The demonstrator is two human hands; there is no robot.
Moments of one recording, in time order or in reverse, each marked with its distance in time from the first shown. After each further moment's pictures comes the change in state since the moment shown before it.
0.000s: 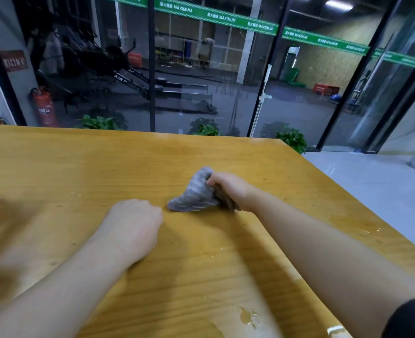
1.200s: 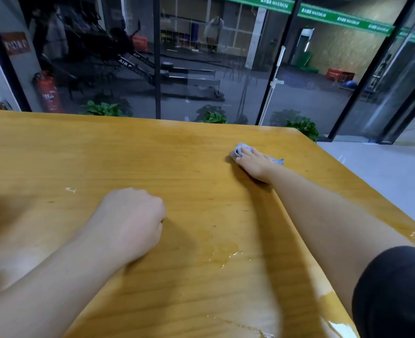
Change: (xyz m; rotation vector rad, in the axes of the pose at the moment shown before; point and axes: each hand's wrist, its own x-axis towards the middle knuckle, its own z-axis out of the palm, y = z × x) left_hand 0.018 -0.016 0.026 -0.151 0.193 0.104; right_hand 0.102 0.042 -0.055 -0.786 0.127 0.084
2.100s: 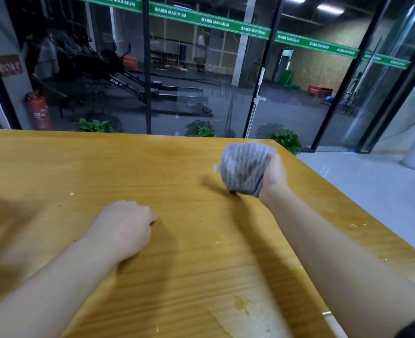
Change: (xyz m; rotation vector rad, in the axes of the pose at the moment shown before) left_hand -0.019 0.004 -0.011 -0.131 -0.106 -0.032; right_hand -0.119 -0.010 -0.027 1.544 0.388 0.337
